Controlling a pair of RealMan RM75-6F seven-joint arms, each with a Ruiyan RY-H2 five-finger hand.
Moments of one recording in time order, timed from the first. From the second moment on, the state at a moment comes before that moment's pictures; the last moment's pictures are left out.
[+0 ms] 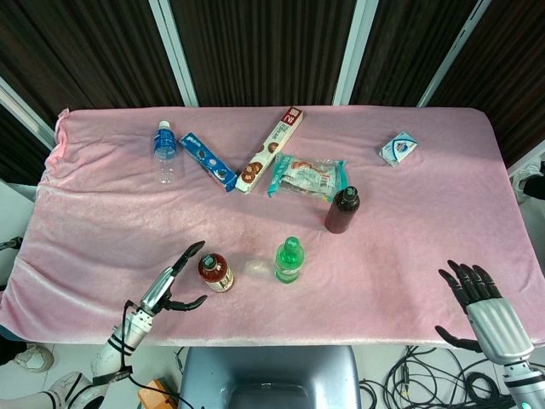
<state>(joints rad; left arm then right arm) -0.49 -1.67 0.02 -1.14 1.67 1.29 -1.04 0.06 -1.04 -0.08 -1.62 -1.71 1.48 -0.02</state>
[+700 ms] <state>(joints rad) -0.54 -1.70 0.00 -1.14 1.62 1.22 -1.05 0.05 -1.03 -0.08 -1.61 -1.72 1.49 0.00</state>
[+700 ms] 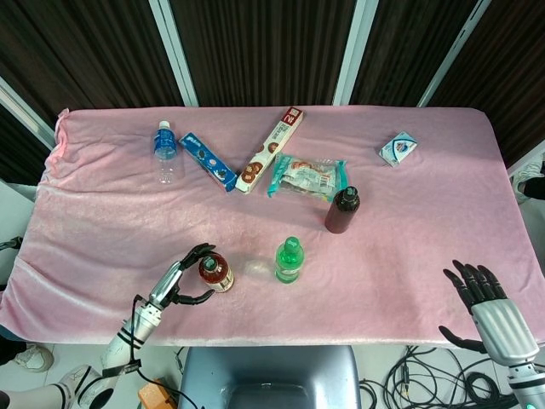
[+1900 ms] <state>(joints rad) -0.67 -1.84 -0.20 -1.27 1.45 1.14 -0.64 0.04 -1.01 -0.09 -1.59 -1.73 1.51 0.06</state>
